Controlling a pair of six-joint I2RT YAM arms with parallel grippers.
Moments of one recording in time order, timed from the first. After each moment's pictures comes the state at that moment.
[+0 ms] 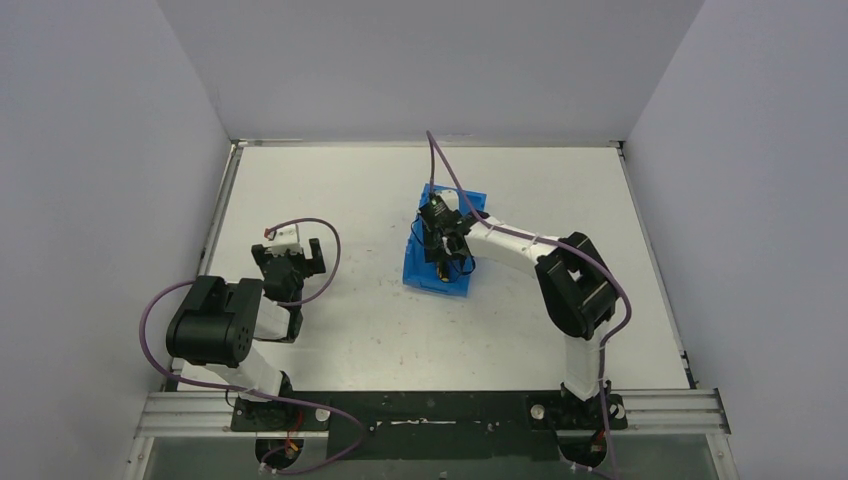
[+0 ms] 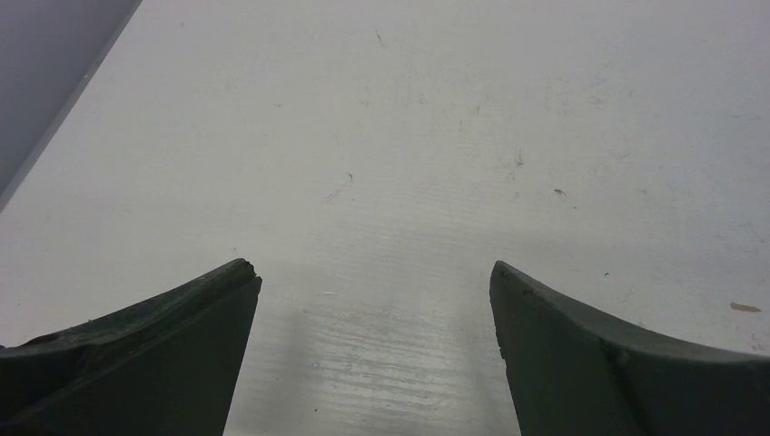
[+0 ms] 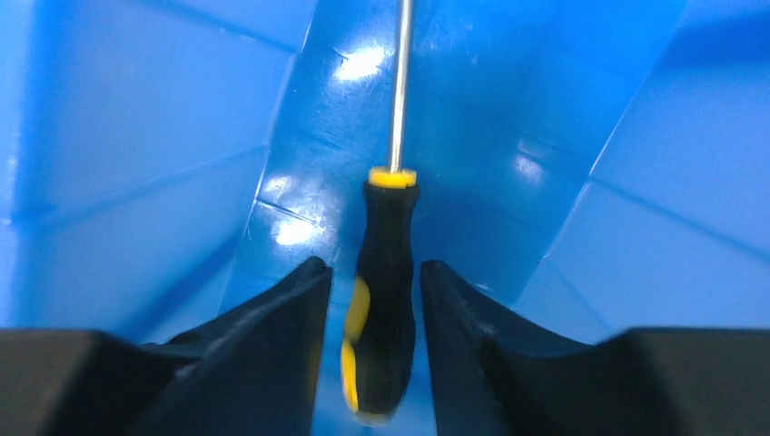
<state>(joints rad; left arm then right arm) -0.09 1.62 0.23 1.19 -0.25 -0.04 0.72 1.94 1.37 -0.48 0.24 0.50</state>
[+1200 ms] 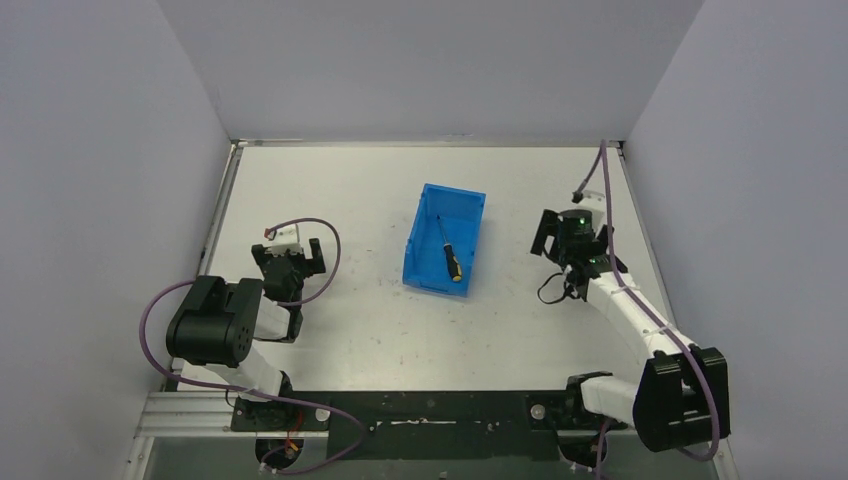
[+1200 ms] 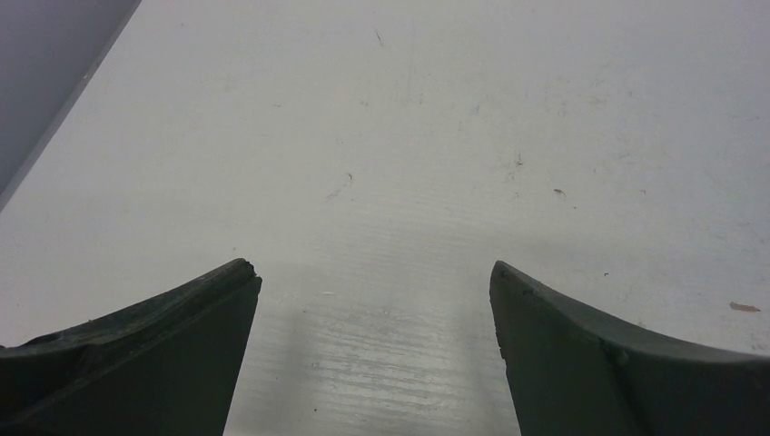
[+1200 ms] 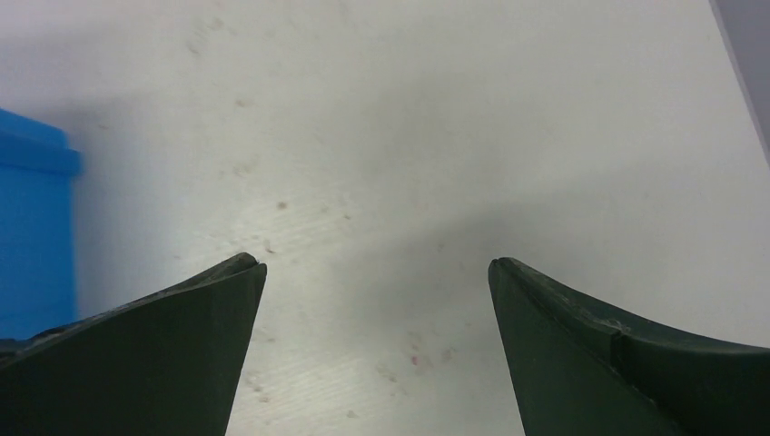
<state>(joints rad) -0.09 1.62 0.23 1.19 -0.25 -0.04 0.23 1.22 0.83 -0.32 0.37 0.32</state>
